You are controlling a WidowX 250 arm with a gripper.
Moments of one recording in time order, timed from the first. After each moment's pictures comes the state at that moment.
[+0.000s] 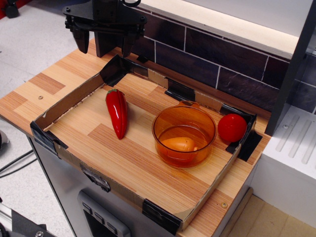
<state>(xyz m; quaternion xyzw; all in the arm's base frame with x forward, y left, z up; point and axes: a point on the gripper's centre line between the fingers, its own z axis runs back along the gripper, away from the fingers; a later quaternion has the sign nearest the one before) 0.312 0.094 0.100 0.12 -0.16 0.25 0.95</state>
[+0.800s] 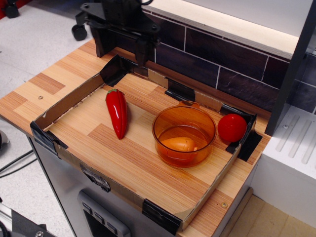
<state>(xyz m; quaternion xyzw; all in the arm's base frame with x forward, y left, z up) 0.307 0.047 0.106 0.05 -0.14 0.00 0.99</state>
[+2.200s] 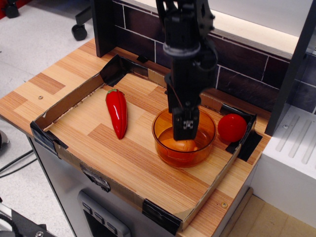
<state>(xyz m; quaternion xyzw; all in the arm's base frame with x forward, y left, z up) 0.273 -0.051 0.049 -0.05 -0.01 -0.47 0.88</state>
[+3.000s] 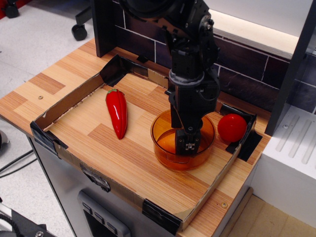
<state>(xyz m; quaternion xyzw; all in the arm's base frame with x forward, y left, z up) 0.277 -0.051 0.016 -0.02 -0.02 -0.47 0.88</state>
